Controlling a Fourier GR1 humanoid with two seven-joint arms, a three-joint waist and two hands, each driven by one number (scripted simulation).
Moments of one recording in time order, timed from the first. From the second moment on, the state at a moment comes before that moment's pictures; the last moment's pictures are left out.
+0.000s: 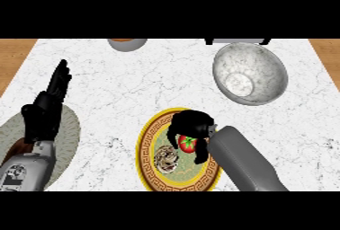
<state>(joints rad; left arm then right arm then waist) -0.22 0.30 -0.03 -1.57 -0.09 0.21 0.15 -0.63 -0.05 0.50 -0.90 0.95 0.40 -0.44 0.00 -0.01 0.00</state>
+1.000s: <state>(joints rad) -0.26 0.26 -0.04 -1.57 -0.12 0.16 0.17 -0.66 0.00 0.29 -0.99 0.77 0.06 0.24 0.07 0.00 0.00</state>
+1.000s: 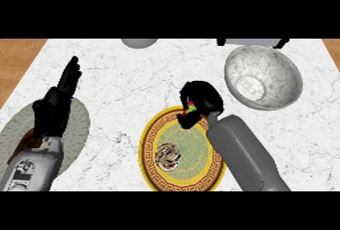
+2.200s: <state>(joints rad) -0.24 0.26 -0.02 -1.56 -0.12 0.16 0.15 -1.05 -0.01 0.41 -0.92 0.99 -0.64 1.06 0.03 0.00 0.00</state>
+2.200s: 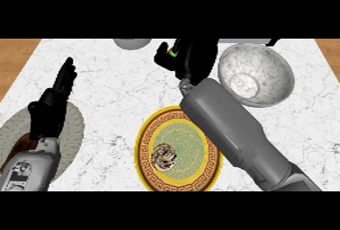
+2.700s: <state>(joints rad) -0.22 0.27 0.01 -1.59 -0.12 0.15 0.16 -0.95 -0.13 0.25 -0.86 1.05 -0.76 0.98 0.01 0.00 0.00</state>
